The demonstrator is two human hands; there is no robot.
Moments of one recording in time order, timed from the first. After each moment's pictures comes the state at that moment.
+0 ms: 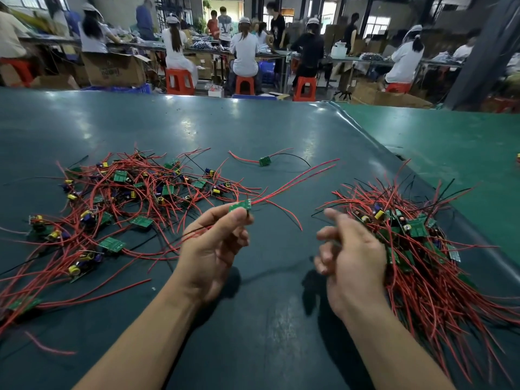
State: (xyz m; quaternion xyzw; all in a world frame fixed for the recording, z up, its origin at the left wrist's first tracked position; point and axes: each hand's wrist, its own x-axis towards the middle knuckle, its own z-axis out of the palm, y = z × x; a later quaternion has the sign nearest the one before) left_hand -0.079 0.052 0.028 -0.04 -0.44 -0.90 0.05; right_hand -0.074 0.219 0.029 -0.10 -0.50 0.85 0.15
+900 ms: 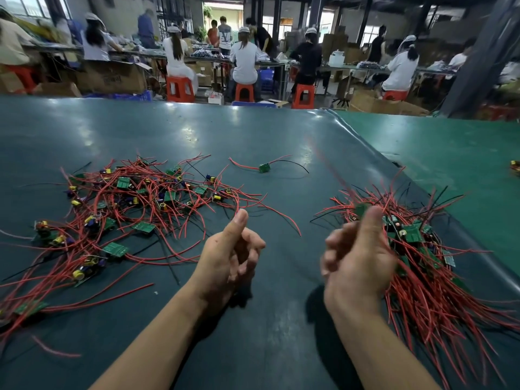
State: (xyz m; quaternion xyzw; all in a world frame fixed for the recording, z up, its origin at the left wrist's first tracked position) left_hand -0.079 0.056 0.023 0.00 -0.55 -0.83 -0.06; right_hand -0.064 0.214 0.039 -0.09 -0.47 0.84 0.26
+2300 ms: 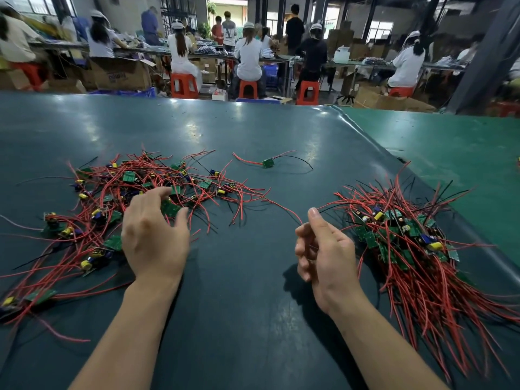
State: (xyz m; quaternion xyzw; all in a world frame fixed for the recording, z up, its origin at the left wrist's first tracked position) left_hand -0.092 -0.017 0.014 0.12 -0.84 -0.27 0.45; right_hand -0.071 0.205 0.025 -0.06 -0.57 0.81 0.05
